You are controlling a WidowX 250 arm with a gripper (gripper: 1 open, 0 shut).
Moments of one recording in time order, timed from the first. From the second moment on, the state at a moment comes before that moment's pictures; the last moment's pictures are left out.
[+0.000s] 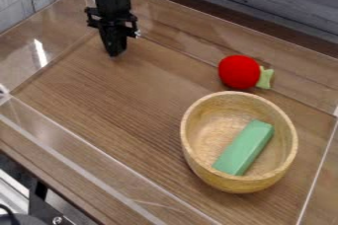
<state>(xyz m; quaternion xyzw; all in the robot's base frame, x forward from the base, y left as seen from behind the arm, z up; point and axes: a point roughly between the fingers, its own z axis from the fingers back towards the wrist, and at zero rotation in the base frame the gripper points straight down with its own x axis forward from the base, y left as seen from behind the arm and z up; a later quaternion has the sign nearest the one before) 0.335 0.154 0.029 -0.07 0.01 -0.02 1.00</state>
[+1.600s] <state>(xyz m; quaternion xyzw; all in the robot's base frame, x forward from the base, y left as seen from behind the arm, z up) 0.333 0.134 0.024 -0.09 0.04 -0.03 0.99</state>
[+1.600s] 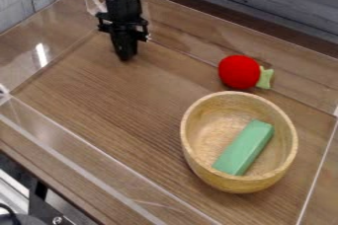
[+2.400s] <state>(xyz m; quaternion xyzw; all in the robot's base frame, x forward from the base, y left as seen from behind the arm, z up) 0.334 0.110 0.045 -0.12 0.05 -0.04 0.99</state>
